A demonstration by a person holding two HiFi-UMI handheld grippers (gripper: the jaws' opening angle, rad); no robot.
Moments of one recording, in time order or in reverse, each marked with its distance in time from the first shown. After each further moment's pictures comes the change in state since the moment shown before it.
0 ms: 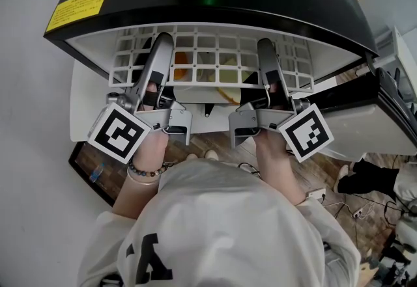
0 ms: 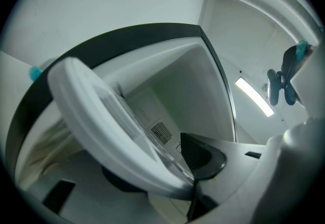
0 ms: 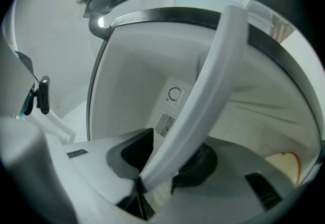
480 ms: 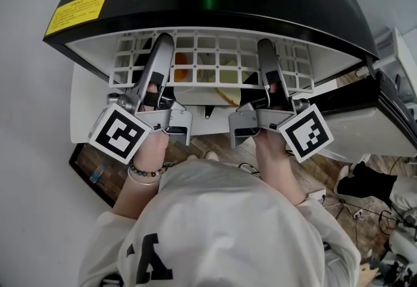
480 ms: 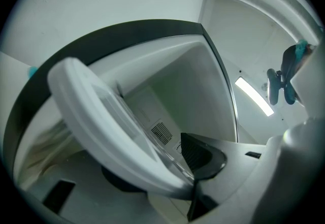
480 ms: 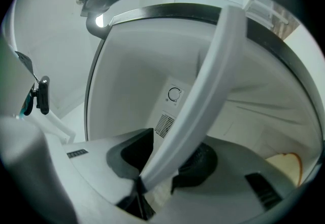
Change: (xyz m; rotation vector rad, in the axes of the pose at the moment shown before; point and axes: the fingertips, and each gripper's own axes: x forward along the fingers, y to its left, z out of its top) left arm 0.004 0.002 0.001 -0.010 -0.005 -0.006; right arm 0.005 -0.002 0.001 0.000 -0.003 -0.003
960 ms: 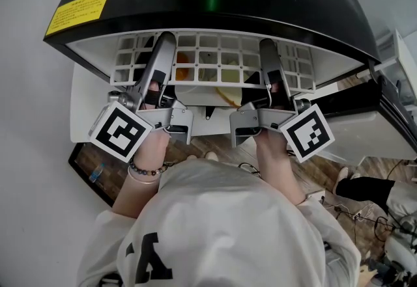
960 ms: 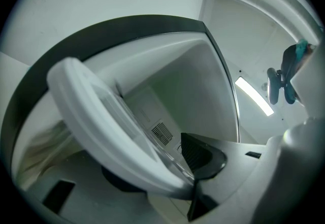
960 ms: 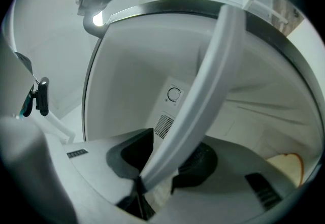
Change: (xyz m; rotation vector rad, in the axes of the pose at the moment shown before) left arm 0.003 0.004 0.001 0.025 0.012 0.009; right arm 0.003 -0.002 0.001 0.002 -0.005 -0.006
